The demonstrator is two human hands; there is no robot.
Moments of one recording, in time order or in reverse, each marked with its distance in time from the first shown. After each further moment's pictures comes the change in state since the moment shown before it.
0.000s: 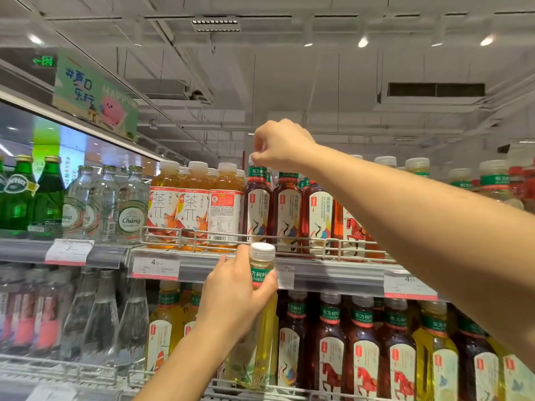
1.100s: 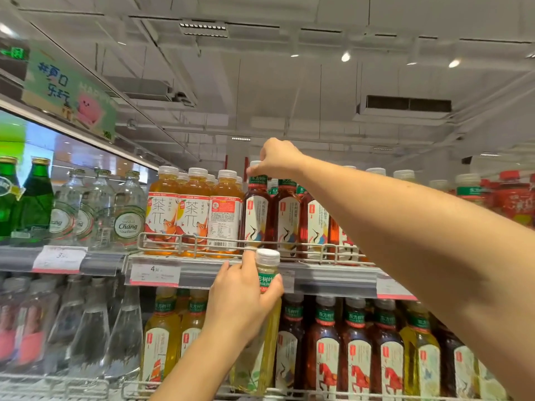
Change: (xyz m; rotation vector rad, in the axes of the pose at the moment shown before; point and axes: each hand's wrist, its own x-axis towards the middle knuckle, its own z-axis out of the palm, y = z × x) left_hand -0.001 0.006 -0.012 0.031 -0.078 -0.034; right_hand 0.021 -0.003 0.020 0.167 -0.193 0.227
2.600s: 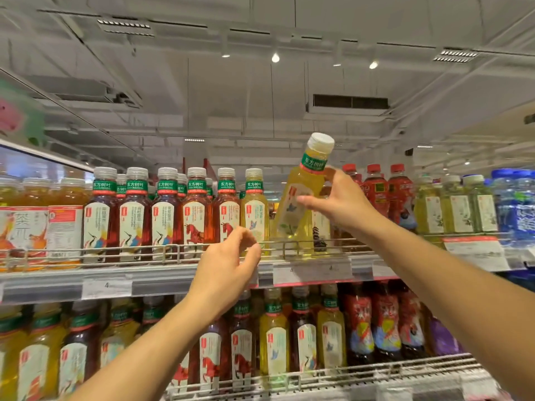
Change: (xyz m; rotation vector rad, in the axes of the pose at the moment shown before) left_hand 0.024 0.240 0.103 -0.311 -0.029 0.207; right_hand -0.257 0.314 -0.131 0.458 0.285 0.080
